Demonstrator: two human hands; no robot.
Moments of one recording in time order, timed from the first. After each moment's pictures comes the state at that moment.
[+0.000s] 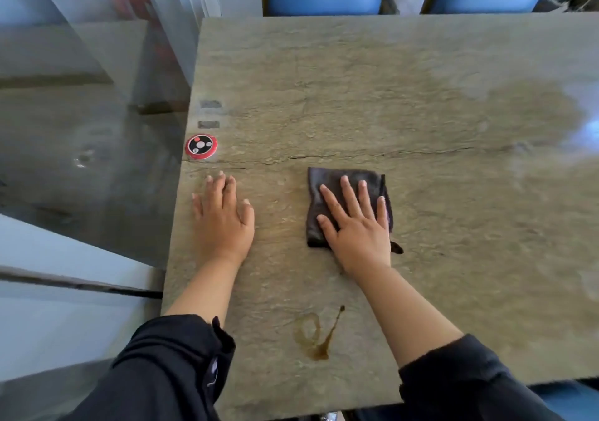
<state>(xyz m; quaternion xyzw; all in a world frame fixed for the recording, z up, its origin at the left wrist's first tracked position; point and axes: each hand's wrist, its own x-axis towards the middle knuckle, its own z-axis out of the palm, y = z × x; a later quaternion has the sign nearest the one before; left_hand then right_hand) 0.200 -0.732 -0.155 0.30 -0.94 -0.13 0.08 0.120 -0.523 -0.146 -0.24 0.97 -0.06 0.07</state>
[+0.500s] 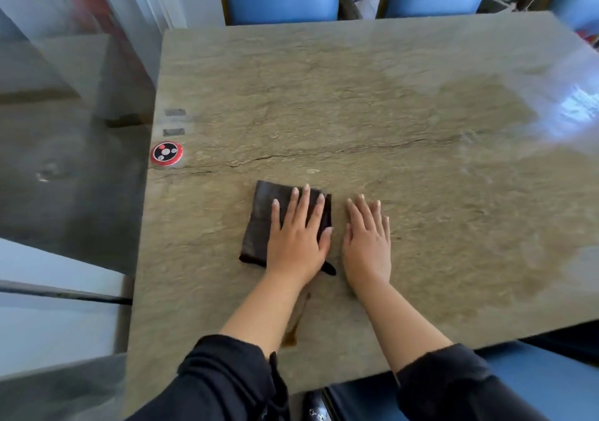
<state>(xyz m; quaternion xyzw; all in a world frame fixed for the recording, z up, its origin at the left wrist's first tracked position) 0.174 -0.585 -0.146 0.06 -0.99 -0.10 0.02 0.138 -0.459 -0.140 -0.07 0.98 -0.21 0.04</state>
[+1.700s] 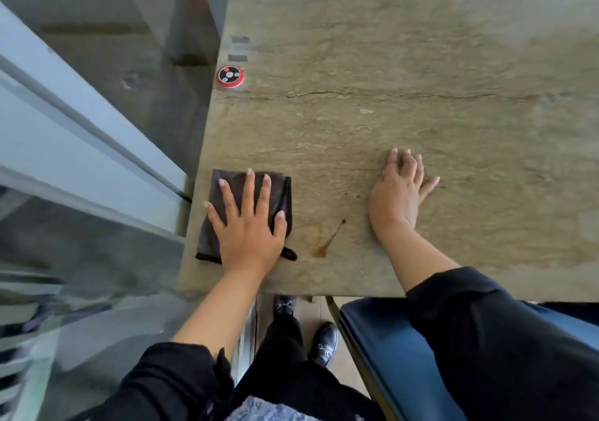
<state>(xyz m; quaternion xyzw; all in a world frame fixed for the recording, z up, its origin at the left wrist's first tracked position) 0.333 -0.629 -0.146 0.32 -0.94 -0.06 -0.02 0.161 -0.471 -0.141 -0.08 0.99 -0.11 0.06</state>
